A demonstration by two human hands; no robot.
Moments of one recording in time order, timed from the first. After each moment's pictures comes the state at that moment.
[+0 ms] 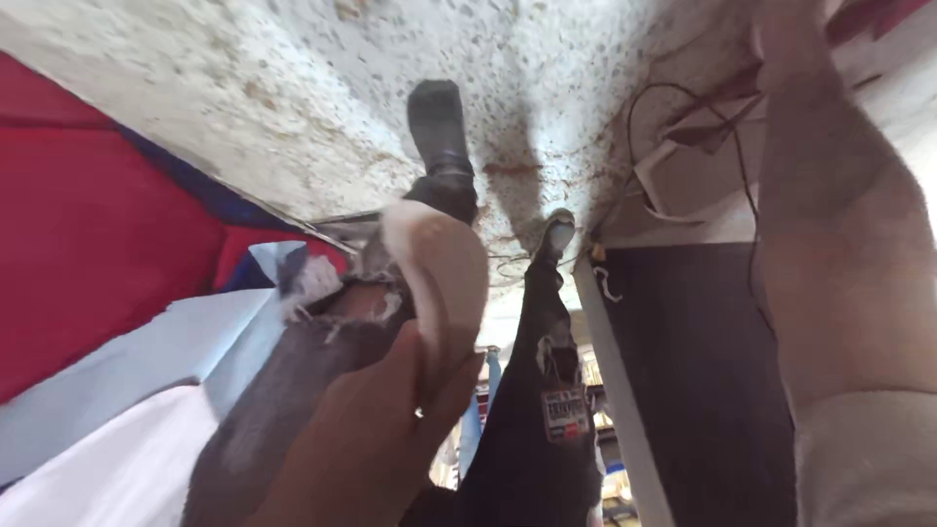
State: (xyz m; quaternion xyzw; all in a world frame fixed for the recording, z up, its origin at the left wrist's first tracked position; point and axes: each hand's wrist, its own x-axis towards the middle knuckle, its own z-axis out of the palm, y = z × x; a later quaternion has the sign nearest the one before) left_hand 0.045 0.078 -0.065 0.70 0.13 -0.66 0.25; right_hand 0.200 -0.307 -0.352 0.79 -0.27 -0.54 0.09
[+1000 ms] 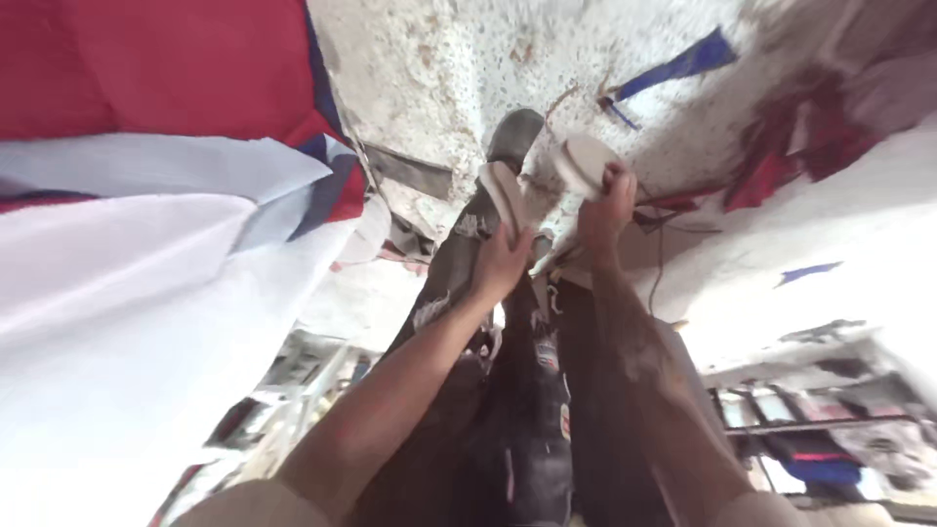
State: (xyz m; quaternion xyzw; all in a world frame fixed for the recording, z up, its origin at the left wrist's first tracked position) left_hand -0.044 0.082 -0.046 0.58 0.49 -0.42 0.50; right_hand 0.063 -0.077 -0.138 0.95 0.03 -0.24 -0.22
